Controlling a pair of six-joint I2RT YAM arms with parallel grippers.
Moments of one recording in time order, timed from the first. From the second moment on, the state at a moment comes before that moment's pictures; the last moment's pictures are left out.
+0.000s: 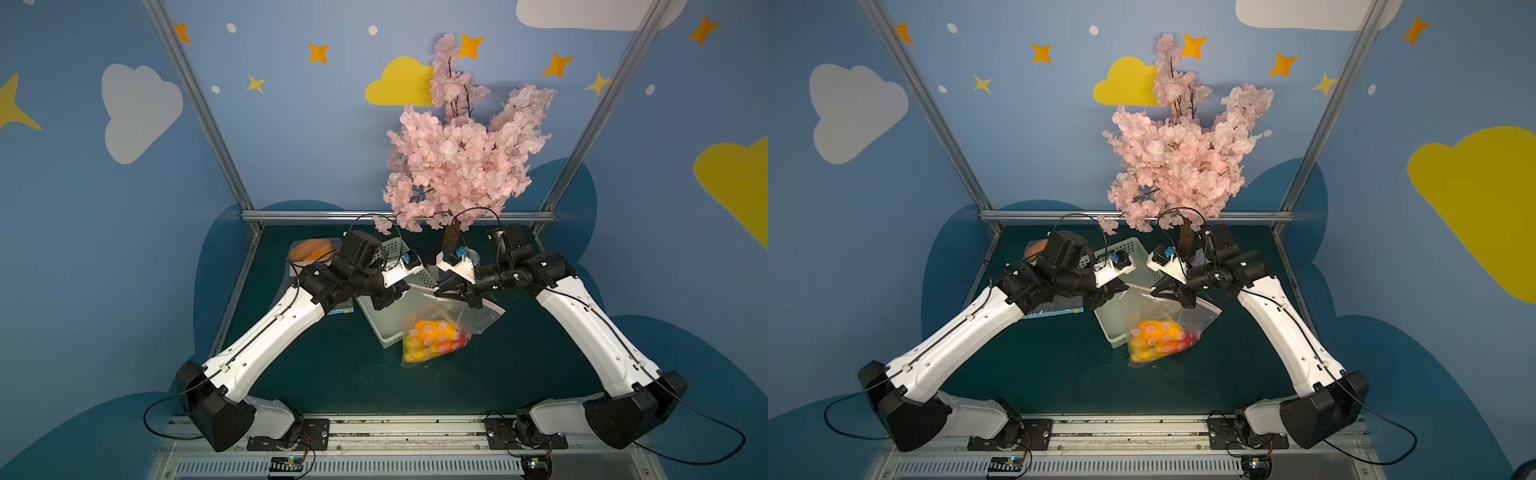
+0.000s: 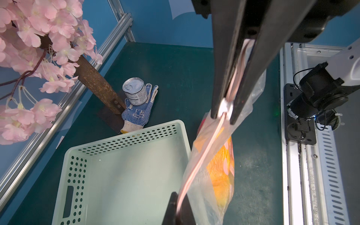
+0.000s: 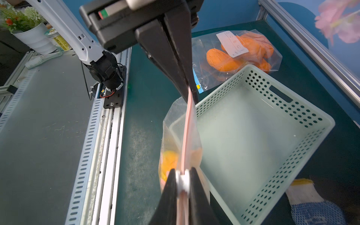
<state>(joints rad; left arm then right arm) -0.64 1.39 1.44 -0.75 0.39 0.46 0.45 1.36 1.47 -1.03 -0.83 -0.71</state>
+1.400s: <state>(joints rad) -0.61 1.36 1.33 -0.70 0.10 0.28 0.24 1.10 1.22 -1.00 -0.71 -0.51</state>
